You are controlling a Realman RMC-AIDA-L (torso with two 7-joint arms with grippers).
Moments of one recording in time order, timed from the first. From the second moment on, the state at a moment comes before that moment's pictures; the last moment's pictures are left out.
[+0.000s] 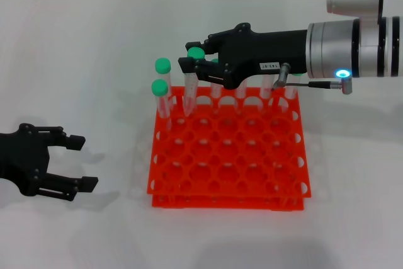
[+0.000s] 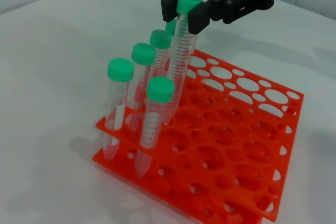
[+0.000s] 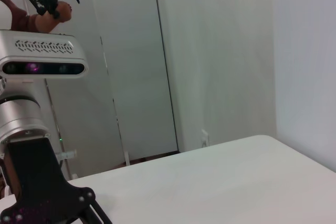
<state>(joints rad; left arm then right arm) -0.33 -2.01 0.80 1.15 2.19 1.85 -1.63 0.63 2.02 -1.59 -0.90 -1.40 -1.05 1.60</state>
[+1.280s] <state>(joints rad) -0.34 -2.02 0.80 1.15 2.18 1.85 -1.62 0.63 2.02 -1.62 -0.90 -1.41 -1.04 1.57</state>
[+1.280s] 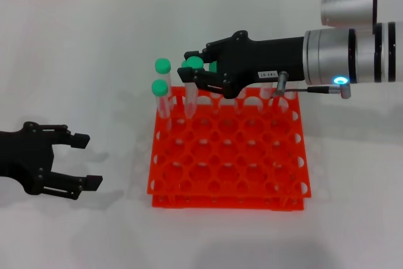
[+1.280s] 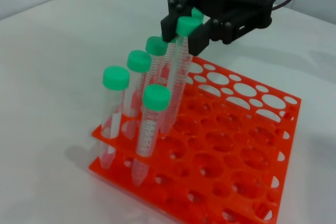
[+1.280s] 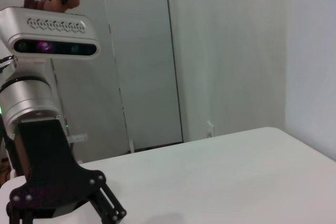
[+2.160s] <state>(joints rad) -0.34 -2.03 0.80 1.15 2.18 1.85 -1.62 0.64 2.02 -1.64 -0.89 -1.41 -1.03 1.58</state>
